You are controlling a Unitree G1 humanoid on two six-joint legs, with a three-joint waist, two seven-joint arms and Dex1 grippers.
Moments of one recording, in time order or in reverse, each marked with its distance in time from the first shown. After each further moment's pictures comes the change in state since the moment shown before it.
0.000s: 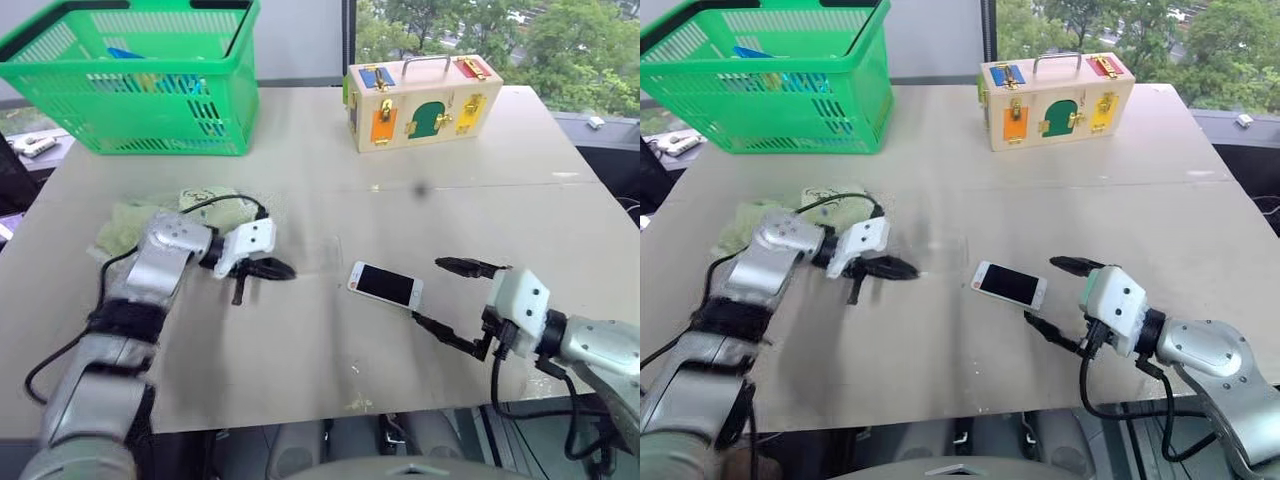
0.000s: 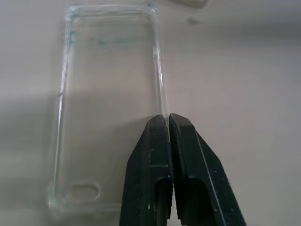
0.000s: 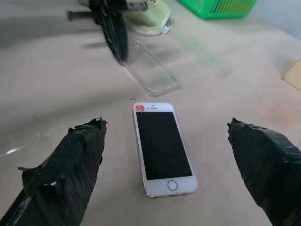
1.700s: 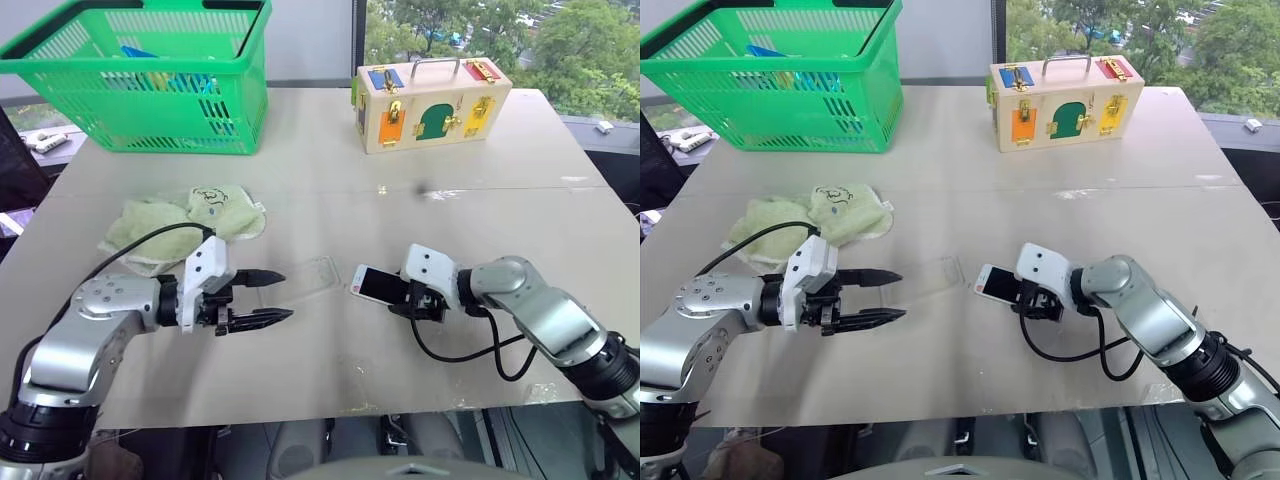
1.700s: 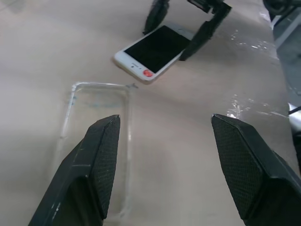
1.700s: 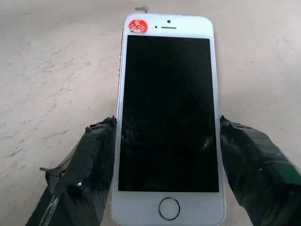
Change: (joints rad) left arm 0.462 0.079 0.324 -0.507 -0.450 0.268 0.240; right arm -0.590 0.051 0.492 0.376 -0.237 0.444 0.132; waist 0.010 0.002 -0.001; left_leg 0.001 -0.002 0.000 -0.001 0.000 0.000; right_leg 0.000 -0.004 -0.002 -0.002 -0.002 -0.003
